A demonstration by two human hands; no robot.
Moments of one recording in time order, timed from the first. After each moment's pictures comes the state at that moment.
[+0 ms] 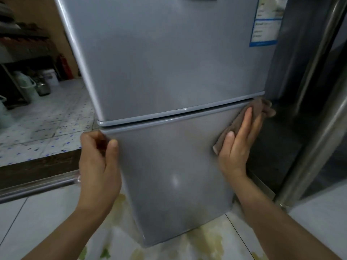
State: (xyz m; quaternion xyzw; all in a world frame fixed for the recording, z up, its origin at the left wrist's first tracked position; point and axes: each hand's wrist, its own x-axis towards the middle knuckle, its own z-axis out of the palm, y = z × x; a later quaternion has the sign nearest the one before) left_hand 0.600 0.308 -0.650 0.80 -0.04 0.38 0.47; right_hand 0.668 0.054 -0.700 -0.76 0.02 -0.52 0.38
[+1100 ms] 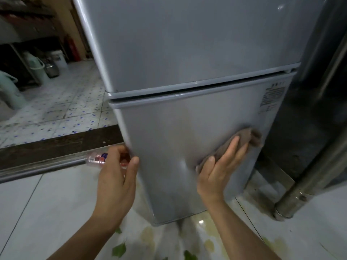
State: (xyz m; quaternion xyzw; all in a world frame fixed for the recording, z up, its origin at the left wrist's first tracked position) left_hand 0.582 0.321 -0.713 0.86 -0.03 0.28 0.42; right_hand 0.642 0.135 -0.790 -0.75 0.06 -0.50 0.42
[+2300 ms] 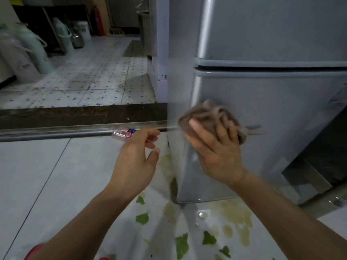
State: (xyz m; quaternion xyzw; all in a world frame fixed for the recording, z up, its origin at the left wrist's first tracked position) left_hand 0.558 0.392 -0.713 0.90 -0.01 0.18 0.41; right_hand 0.636 0.189 -0.749 -0.77 -0.34 -0.54 -0.03
